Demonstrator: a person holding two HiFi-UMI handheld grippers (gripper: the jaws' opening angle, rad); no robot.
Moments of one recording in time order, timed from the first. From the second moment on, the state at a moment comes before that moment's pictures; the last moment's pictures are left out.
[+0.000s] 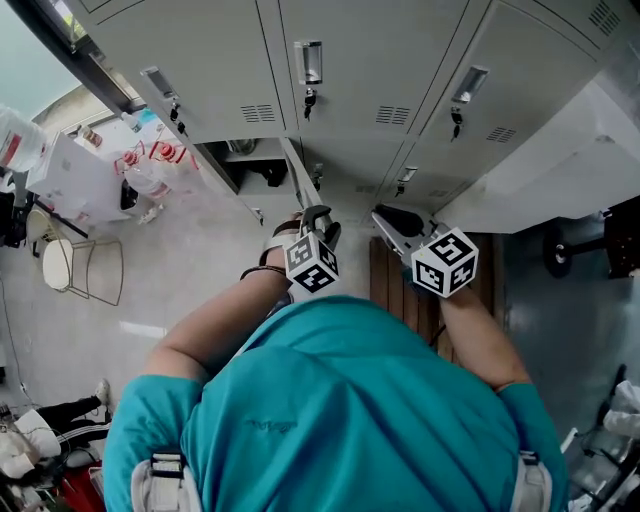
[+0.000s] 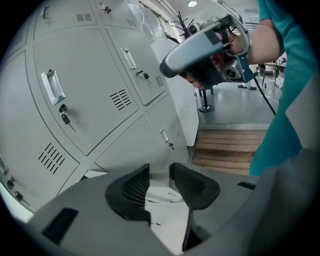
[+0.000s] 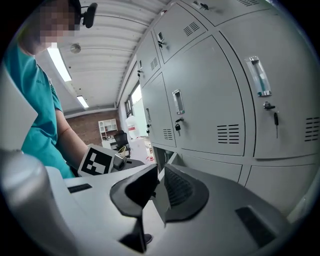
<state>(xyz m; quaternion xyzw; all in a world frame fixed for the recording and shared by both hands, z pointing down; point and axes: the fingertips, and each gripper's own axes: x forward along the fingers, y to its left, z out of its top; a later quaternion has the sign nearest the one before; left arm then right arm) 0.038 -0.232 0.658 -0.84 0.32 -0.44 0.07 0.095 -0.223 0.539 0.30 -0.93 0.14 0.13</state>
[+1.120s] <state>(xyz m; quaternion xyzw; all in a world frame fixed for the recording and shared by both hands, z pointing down) -0.147 -0.230 0.655 -0.85 0.37 -0.38 0.02 -0.043 -0.273 0.549 0.27 -0.94 0.16 0.16</state>
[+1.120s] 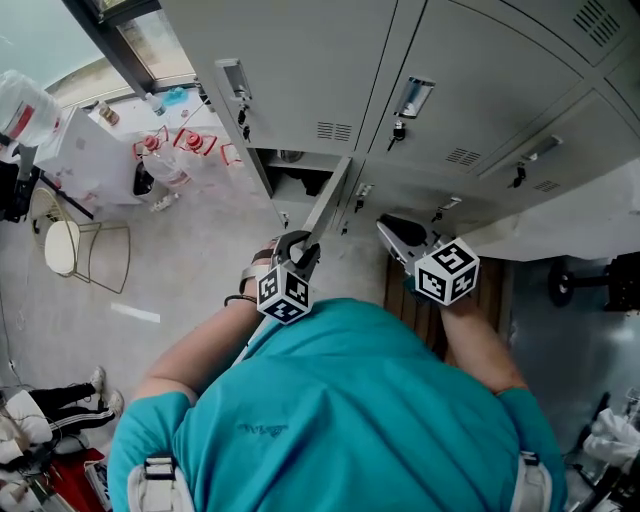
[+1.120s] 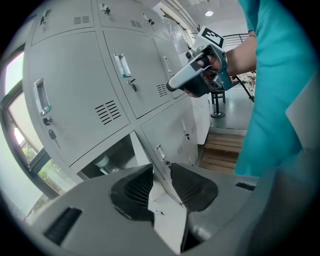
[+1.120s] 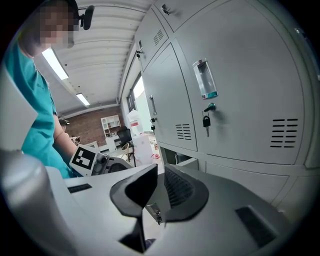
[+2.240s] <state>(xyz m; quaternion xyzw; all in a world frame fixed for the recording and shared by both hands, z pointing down) -0.289 -0.365 0.650 -0.83 0.45 -0.34 0.02 -0.155 -0.325 0.542 0.32 -0.91 0.16 0.19</state>
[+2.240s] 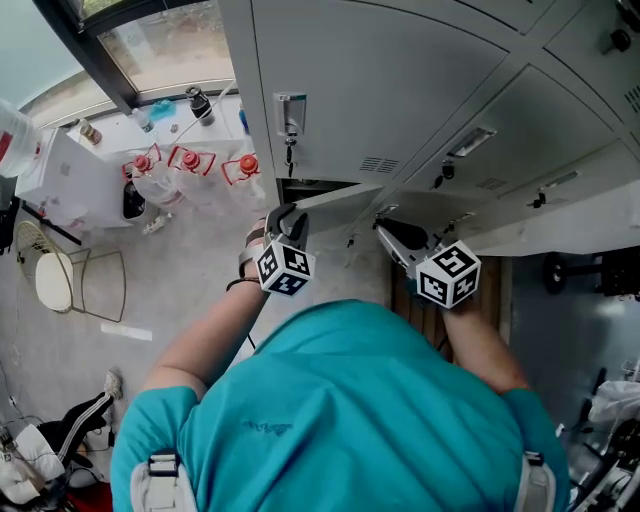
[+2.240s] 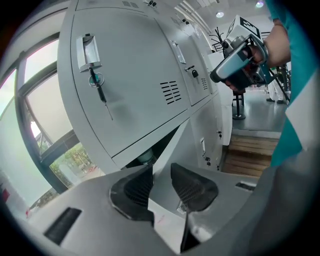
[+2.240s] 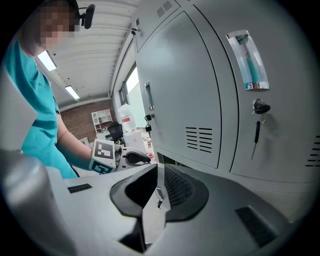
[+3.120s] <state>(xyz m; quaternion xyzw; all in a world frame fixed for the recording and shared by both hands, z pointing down) -0.307 -0.412 0.690 -0.80 0.43 -0.39 0.11 -0.168 -0.335 0.555 0.34 -0.90 0.17 0.21</state>
